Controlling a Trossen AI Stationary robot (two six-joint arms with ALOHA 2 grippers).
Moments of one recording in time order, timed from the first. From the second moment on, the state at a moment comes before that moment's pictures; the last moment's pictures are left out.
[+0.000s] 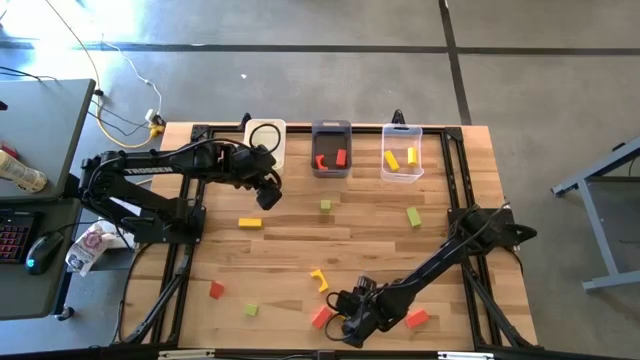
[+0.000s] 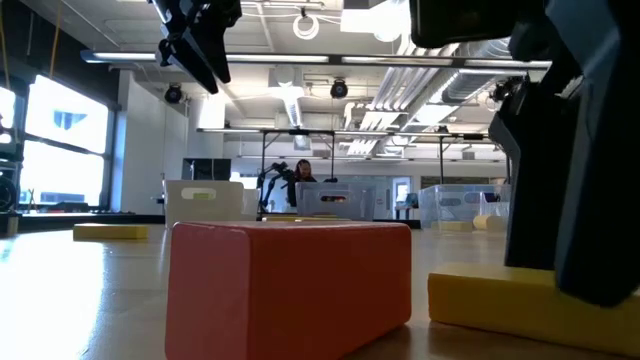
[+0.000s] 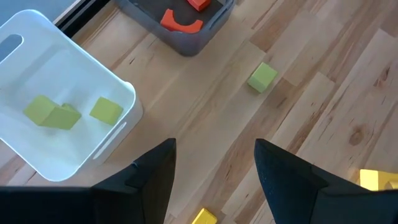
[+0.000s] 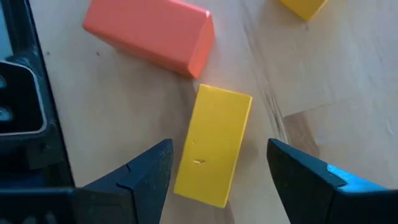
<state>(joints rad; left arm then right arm) 0.23 1.27 1.20 -0.99 -0.25 -0.49 0.67 2.12 1.48 -0.55 0.22 0.95</state>
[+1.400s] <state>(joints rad) 0.23 1.27 1.20 -0.99 -0.25 -0.37 0.60 2.04 1.47 -0.79 0.29 0.97</state>
